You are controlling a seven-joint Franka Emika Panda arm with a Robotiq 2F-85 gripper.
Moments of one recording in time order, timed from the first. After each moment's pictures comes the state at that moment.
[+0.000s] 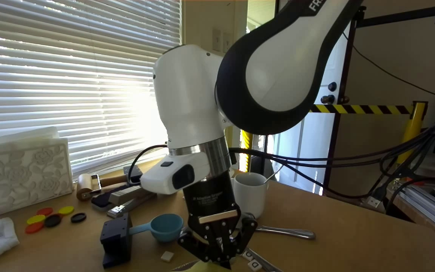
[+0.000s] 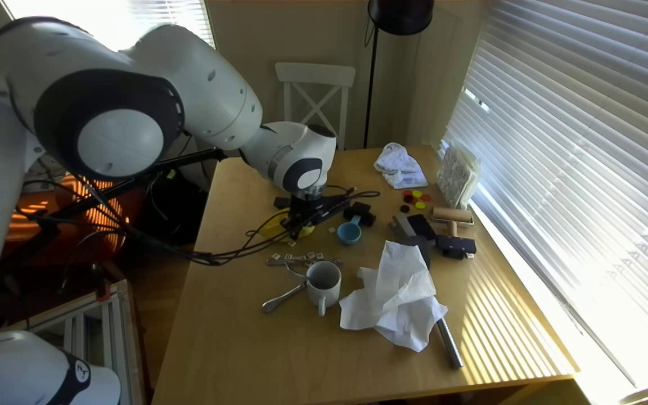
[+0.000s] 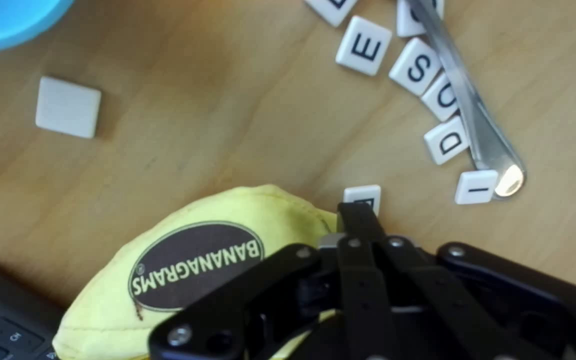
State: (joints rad) arm 0.06 0.70 0.24 -1.84 -0.08 2.30 -1.53
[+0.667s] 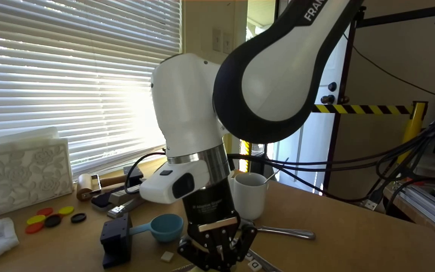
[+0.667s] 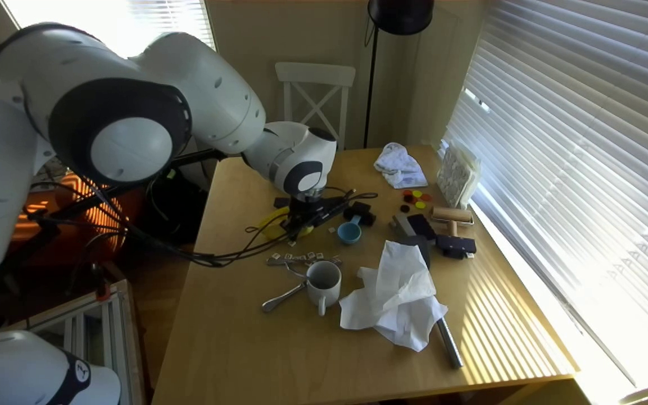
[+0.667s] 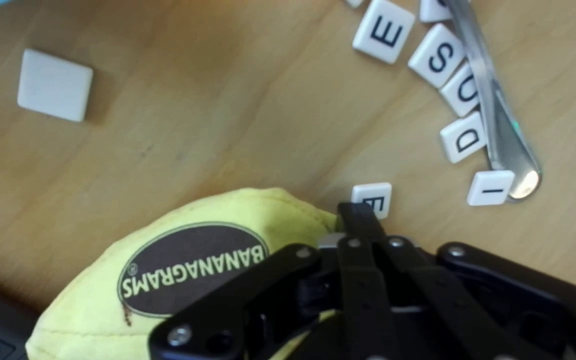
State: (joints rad) arm 0.05 0.73 0.25 -1.82 -0.08 2.29 -1.56
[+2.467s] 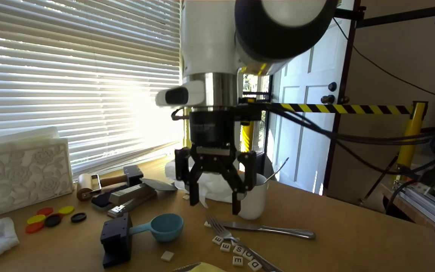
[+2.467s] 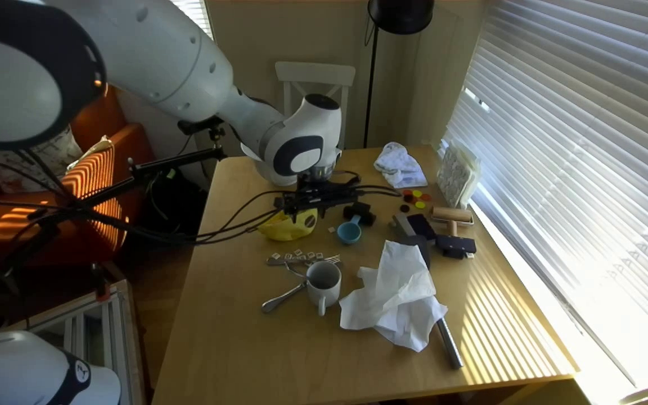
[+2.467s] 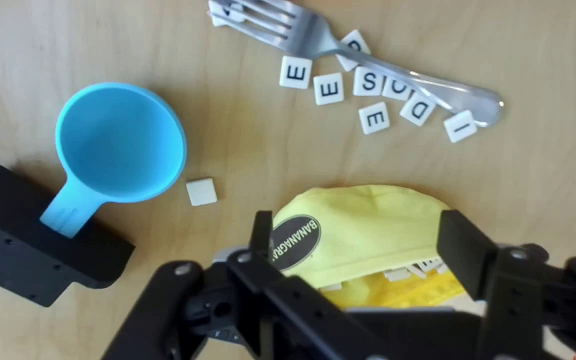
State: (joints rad) arm 0.03 0.45 0.20 -2.00 0.02 2.40 -1.14
